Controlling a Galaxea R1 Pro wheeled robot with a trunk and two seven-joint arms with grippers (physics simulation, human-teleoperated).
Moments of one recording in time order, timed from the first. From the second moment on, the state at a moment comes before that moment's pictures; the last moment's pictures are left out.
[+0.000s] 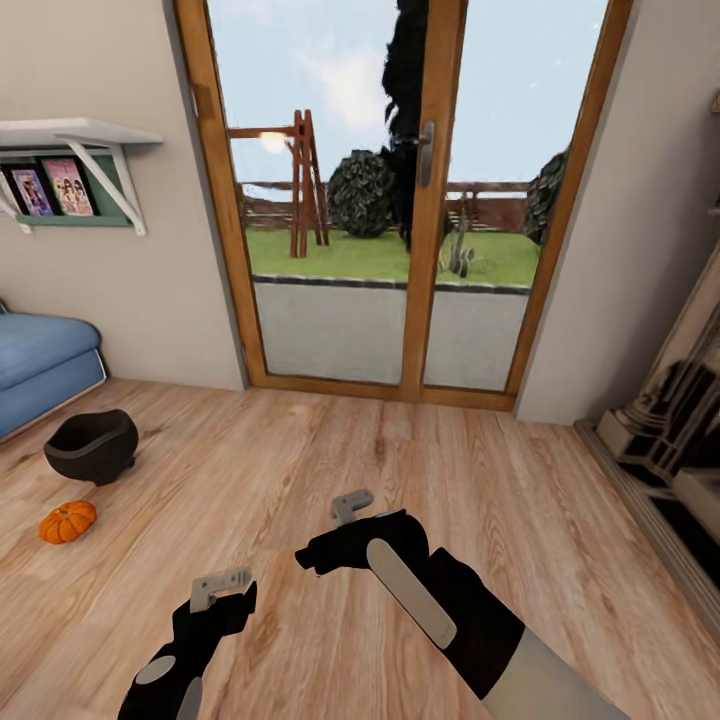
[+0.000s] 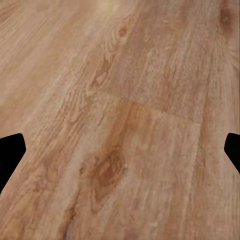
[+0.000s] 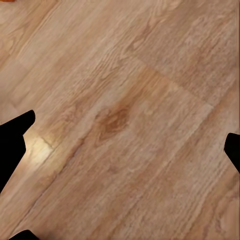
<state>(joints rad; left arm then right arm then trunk) -0.05 -0.08 0.04 -1.44 0.08 0.41 0.13 -0.63 0.10 0.74 -1.26 -0.76 0.91 -0.34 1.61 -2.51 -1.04</state>
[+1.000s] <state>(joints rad) -0.05 -0.08 0.04 -1.43 0.08 0.41 0.13 -0.63 0.10 0.75 -1.26 -0.75 0.91 -0.34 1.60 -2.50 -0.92</state>
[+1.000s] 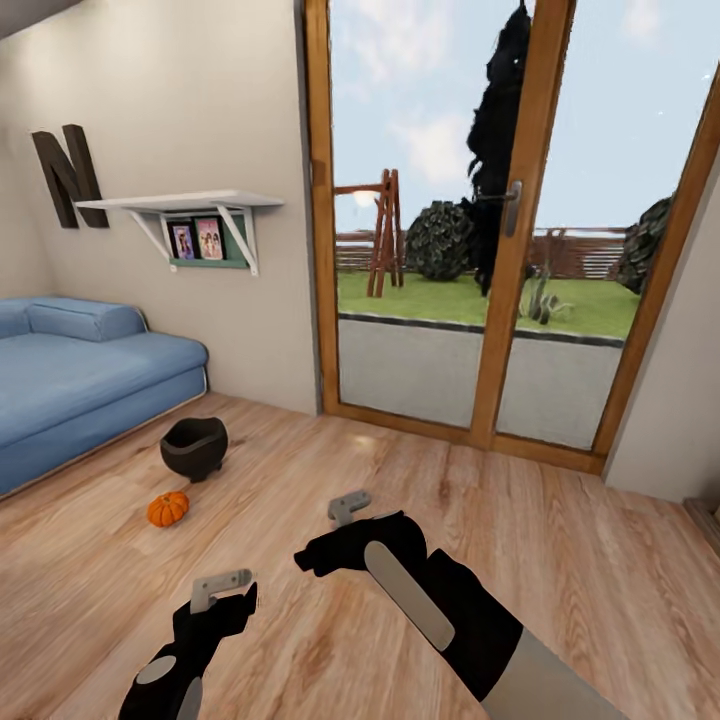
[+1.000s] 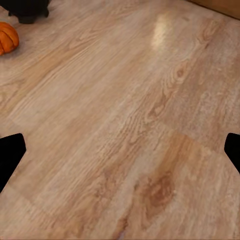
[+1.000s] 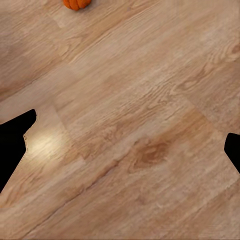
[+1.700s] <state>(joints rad) -0.06 -0.08 0.04 -1.34 0.08 0.41 0.21 -0.65 0.17 0.74 -1.00 -0.73 0.91 -0.63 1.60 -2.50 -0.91</state>
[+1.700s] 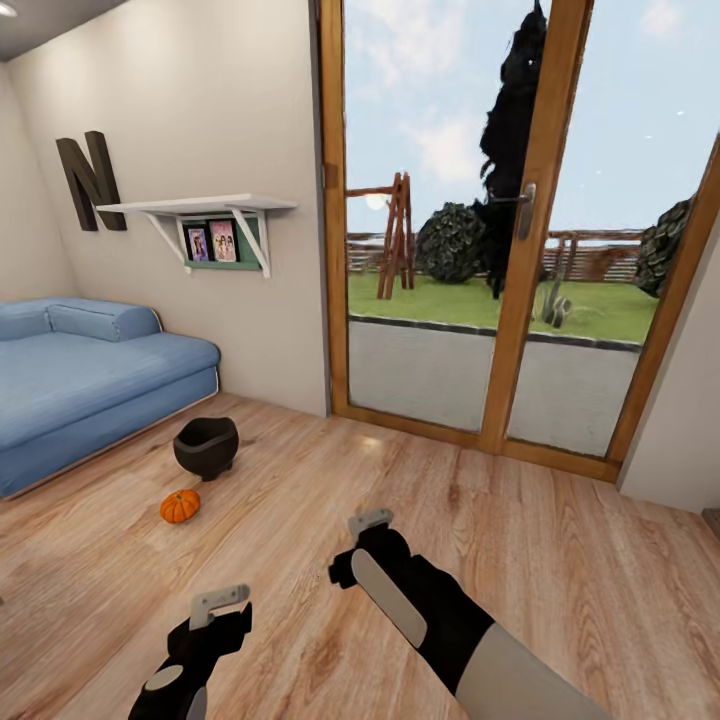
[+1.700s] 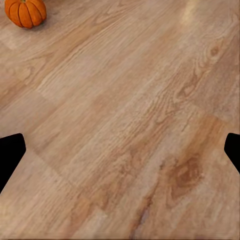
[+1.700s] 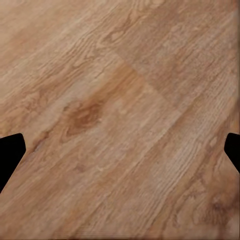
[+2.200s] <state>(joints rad) -0.06 -0.08 0.04 -1.29 0.08 0.41 0.21 -0.65 0.17 0.75 -1.04 -0.74 0.91 -0.63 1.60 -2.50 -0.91</state>
